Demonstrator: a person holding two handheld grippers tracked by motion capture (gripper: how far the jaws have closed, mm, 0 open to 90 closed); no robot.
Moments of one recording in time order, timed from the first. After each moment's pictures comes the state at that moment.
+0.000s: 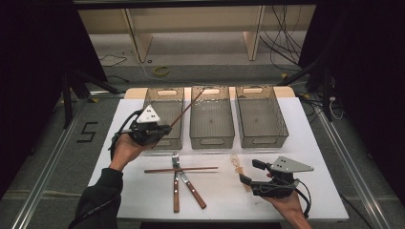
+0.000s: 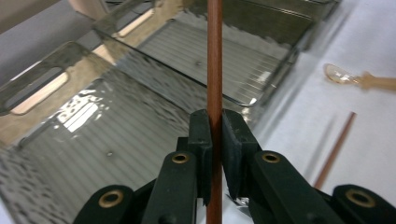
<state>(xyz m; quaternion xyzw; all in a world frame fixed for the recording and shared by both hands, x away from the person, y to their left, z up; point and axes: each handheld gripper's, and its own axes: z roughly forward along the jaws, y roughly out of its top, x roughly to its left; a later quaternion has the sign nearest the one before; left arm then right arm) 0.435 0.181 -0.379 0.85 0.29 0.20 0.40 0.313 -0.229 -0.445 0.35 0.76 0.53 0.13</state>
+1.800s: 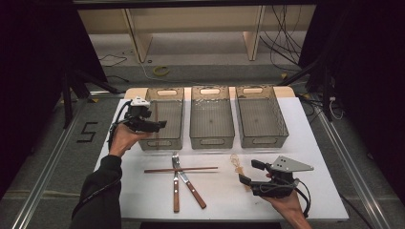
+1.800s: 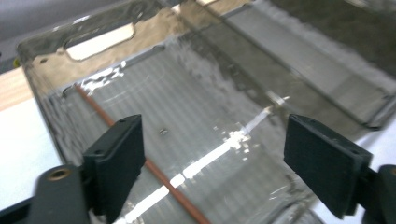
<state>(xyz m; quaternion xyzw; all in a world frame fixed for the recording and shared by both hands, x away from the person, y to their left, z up) 0.481 0.207 -0.401 0.80 0.40 0.19 0.40 0.314 -0.229 -0.446 0.35 0.76 0.53 0.12</state>
